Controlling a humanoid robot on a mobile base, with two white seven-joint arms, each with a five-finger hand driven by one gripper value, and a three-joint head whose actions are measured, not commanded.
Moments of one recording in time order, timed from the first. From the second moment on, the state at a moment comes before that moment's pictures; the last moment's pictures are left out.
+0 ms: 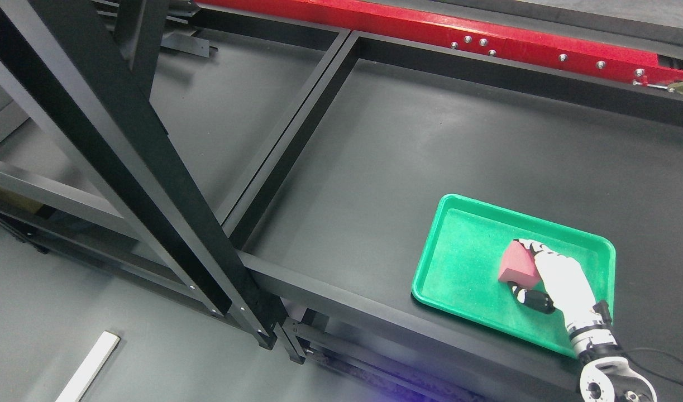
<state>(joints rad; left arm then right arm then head) 0.00 0.00 0.06 -0.08 0.00 -0.10 -0.08 0.08 -0.26 0.13 -1.45 0.93 -0.11 0.01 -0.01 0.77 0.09</state>
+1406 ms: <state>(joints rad) 0.00 0.00 0.06 -0.08 0.00 -0.10 -0.08 0.19 -0.07 -0.14 -1.65 0.79 -0.35 -0.24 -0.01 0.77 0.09</state>
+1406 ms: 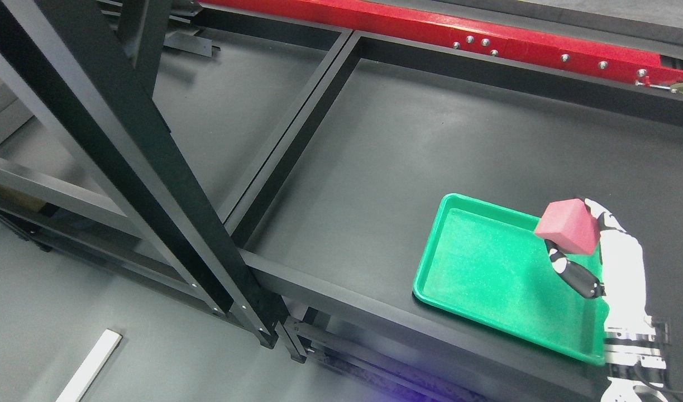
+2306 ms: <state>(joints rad) 0.00 0.00 0.06 -0.08 0.00 -0.10 -0.08 0.20 -0.01 -0.17 -1.68 0.75 -0.31 -0.23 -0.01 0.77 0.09</state>
